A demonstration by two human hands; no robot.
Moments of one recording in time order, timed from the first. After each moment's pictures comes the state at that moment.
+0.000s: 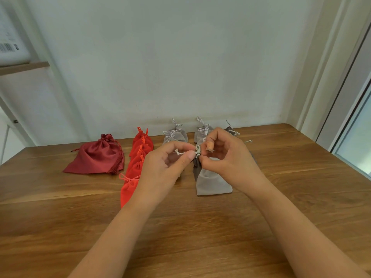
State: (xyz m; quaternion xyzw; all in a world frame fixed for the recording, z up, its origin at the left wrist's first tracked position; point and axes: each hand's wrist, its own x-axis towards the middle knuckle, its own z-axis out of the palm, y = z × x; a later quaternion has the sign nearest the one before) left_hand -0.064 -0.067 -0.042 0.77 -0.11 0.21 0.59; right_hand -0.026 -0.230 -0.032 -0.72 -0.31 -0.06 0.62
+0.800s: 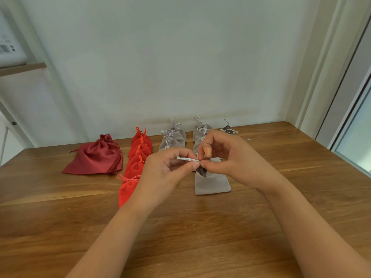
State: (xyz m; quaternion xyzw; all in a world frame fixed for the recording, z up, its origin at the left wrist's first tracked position) left_hand -0.068 -0.073 -0.042 0.77 -0.16 0.16 0.60; right_hand -0.024 -0.250 -0.020 -0.74 -0.39 0.01 0.55
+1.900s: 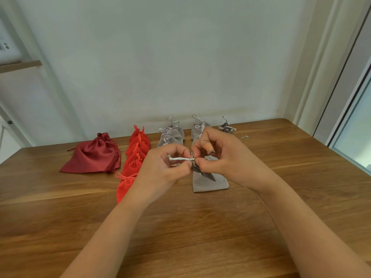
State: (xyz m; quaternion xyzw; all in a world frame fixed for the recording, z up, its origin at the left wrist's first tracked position) left_hand -0.063 -0.070 -0.041 0.77 -0.15 0.13 0.61; right_hand -0.032 -0.243 -0.019 -0.72 -0.38 0.04 0.58
